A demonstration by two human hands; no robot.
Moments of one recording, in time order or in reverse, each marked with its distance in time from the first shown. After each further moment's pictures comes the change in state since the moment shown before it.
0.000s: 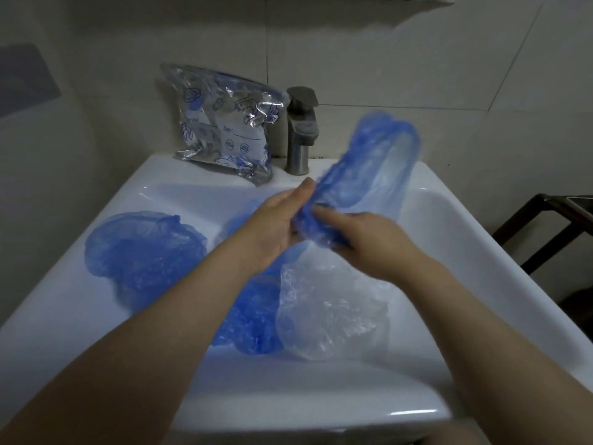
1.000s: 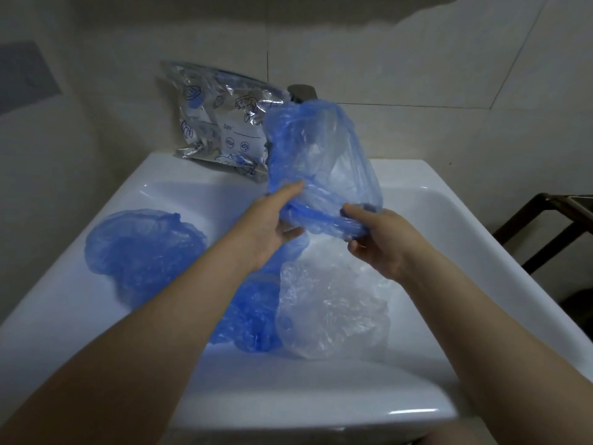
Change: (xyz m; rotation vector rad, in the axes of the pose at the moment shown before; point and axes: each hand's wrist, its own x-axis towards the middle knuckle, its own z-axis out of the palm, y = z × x) left_hand -0.001 0.004 -0.002 -0.111 0.206 -0.094; right_hand 0.005 -0.002 0.002 1.638 0.110 0.892
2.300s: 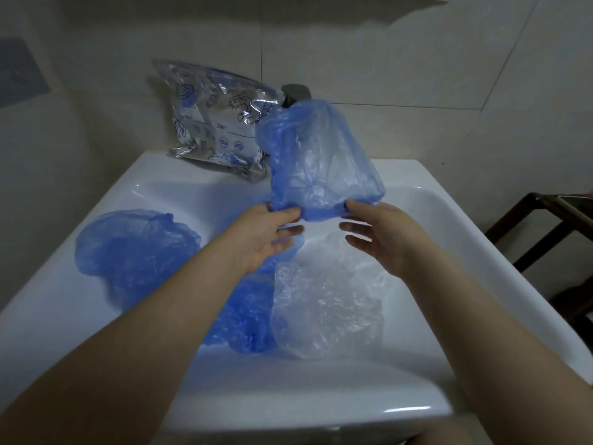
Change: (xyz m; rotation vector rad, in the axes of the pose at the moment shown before) left_hand 0.000 -0.008 -0.006 0.153 0.013 -0.054; right_hand 0.004 -0.004 -0.012 -0.107 -0.020 -0.090
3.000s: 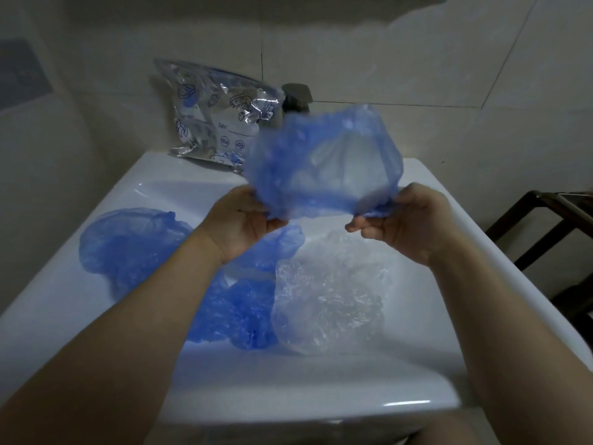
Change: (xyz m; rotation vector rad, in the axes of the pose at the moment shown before) left_hand -0.011 0.013 -0.023 -0.254 -0.263 0.266; right_hand -0.011 -0.021 -0.024 0.120 -0.345 -0.104
